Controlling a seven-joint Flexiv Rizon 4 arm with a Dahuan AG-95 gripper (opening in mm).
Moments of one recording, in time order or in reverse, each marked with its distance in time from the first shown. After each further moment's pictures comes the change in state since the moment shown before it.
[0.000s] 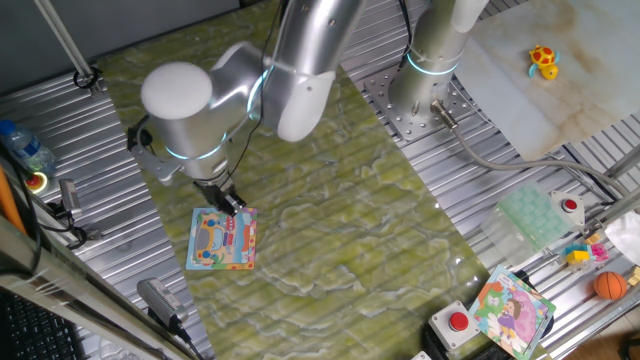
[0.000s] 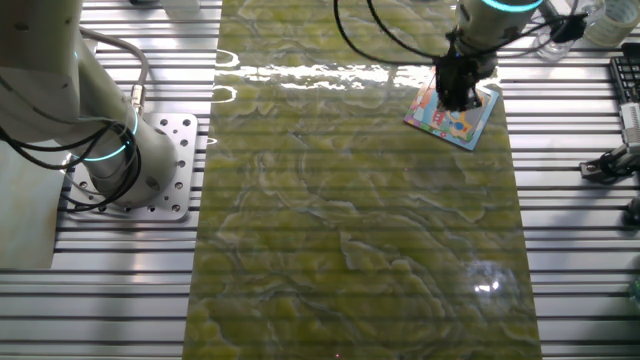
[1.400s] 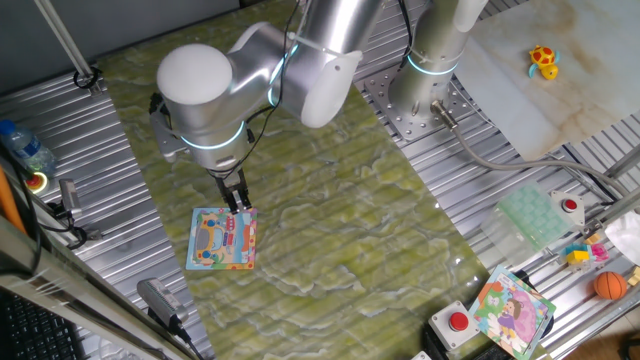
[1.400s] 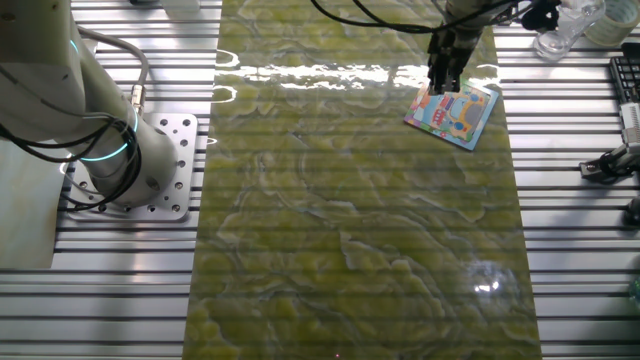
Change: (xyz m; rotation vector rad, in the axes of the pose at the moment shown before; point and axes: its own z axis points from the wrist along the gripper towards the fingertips) arm 0.019 0.013 -0.024 0.000 -0.029 0.322
